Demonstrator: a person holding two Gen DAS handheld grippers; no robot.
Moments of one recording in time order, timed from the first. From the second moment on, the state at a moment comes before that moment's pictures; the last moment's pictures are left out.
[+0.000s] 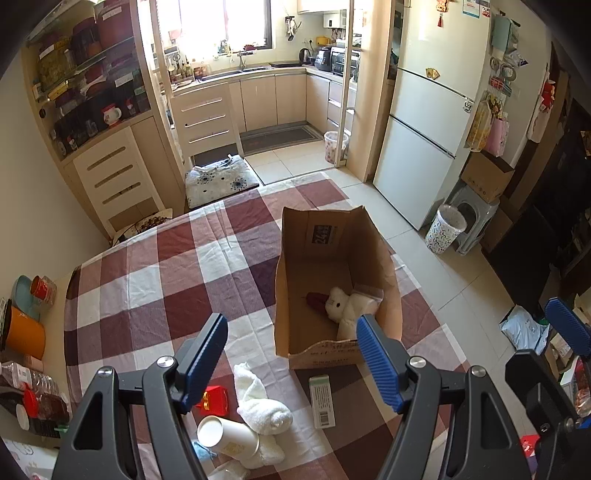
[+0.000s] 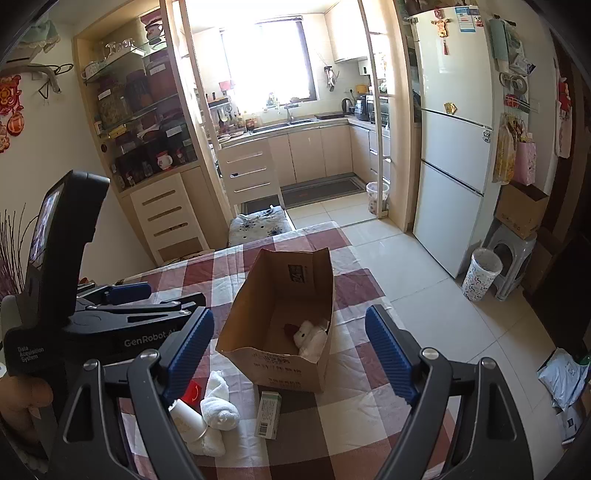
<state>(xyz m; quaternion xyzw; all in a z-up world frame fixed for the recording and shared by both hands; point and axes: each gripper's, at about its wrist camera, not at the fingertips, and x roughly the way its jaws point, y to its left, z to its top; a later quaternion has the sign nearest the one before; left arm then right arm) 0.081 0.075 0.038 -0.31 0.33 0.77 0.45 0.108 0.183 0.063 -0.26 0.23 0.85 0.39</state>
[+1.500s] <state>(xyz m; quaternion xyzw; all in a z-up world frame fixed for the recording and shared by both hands) 0.033 -0.047 -0.093 -0.43 0.34 0.76 0.34 0.098 0.146 -0.079 -0.38 0.25 0.83 0.33</state>
